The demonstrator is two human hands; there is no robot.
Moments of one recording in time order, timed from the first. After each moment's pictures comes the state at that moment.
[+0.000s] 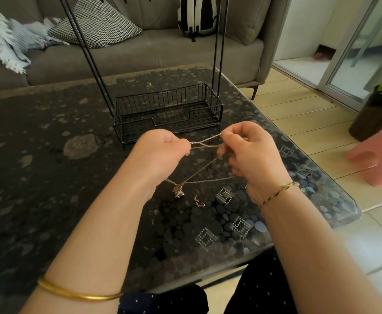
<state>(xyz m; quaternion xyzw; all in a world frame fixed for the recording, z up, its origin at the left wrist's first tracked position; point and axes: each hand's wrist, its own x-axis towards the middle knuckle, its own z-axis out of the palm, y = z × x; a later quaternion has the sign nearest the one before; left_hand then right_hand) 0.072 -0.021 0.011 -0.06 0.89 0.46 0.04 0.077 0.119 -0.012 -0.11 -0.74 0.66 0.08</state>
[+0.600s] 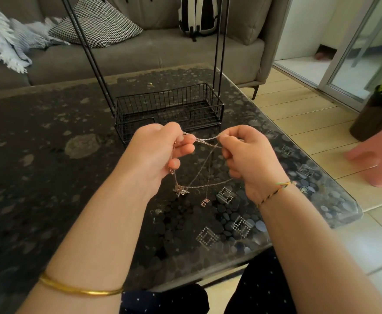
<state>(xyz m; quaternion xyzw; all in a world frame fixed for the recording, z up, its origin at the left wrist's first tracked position) 0.070 -0.019 0.018 -0.12 0.69 0.71 0.07 0.073 0.117 -0.016 -0.11 -0.75 0.65 0.06</state>
